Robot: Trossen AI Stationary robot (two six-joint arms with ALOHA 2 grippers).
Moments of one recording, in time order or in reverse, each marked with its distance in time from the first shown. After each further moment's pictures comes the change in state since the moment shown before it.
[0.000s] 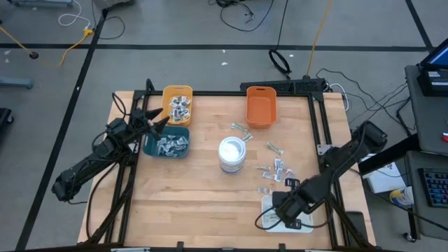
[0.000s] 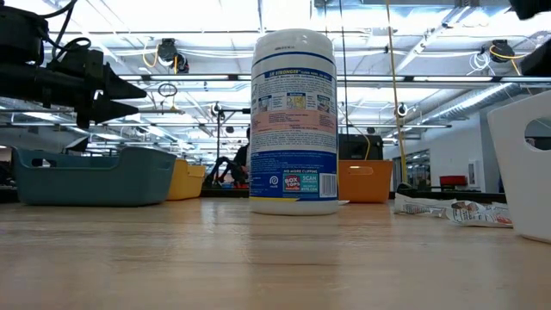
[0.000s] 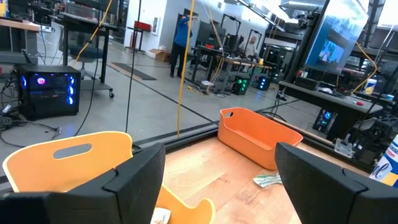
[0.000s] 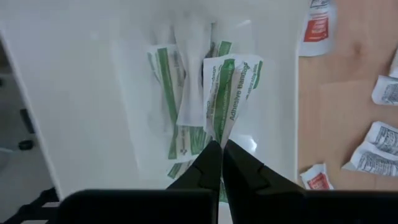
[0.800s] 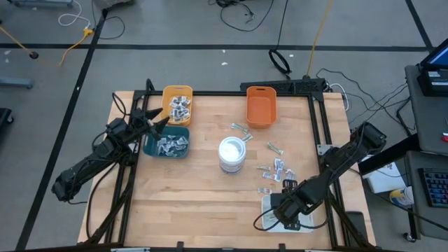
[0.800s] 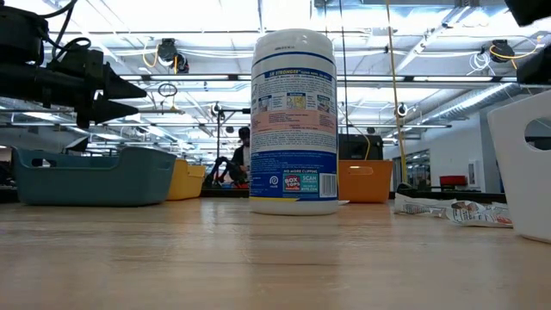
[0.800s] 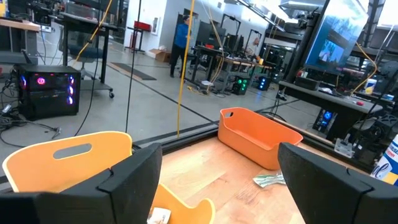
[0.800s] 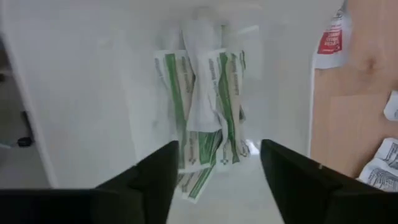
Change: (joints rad) left arm 0.000 0.000 0.000 0.000 0.000 0.000; right arm -0.004 0.023 -0.002 0.036 -0.004 -0.034
